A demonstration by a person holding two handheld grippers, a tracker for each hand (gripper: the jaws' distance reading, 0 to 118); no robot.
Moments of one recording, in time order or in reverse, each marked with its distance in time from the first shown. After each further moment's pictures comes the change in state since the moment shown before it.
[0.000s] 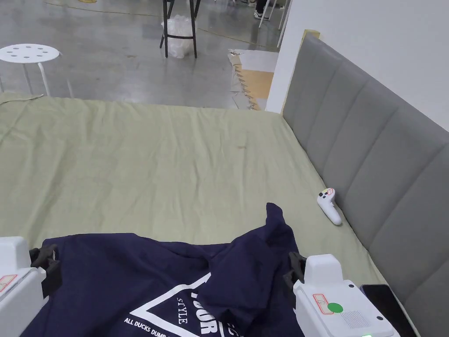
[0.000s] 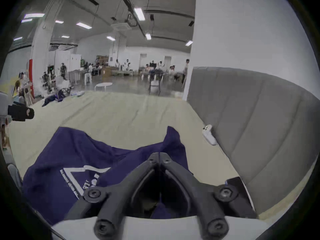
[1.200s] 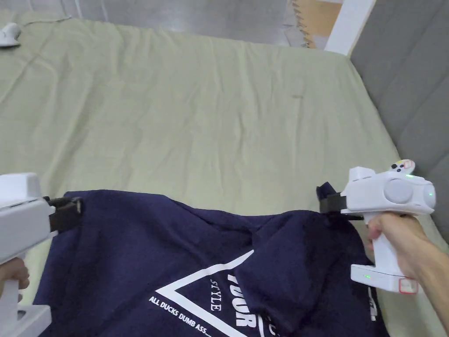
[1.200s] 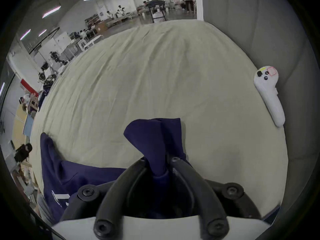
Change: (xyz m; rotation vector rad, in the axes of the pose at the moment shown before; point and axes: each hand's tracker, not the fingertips) left arm -0.079 0.015 -0.154 -0.293 -0.015 0.128; right arm 0.067 0.019 -0.287 -0.654 0.208 -0.149
